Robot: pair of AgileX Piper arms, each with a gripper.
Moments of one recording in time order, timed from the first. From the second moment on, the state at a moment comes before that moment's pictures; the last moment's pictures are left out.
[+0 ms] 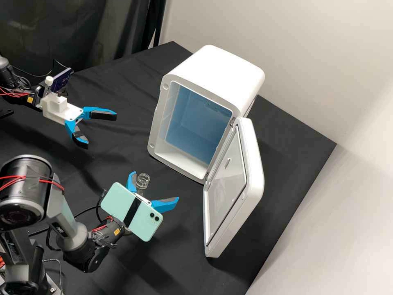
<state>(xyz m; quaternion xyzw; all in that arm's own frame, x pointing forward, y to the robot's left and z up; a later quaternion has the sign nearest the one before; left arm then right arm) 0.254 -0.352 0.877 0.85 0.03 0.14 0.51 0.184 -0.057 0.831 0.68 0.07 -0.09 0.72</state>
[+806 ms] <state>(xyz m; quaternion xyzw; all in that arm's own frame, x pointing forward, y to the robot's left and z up) 0.254 -0.352 0.877 0.85 0.03 0.14 0.51 0.167 -0.055 0.858 0.73 0.01 -0.06 0.68</state>
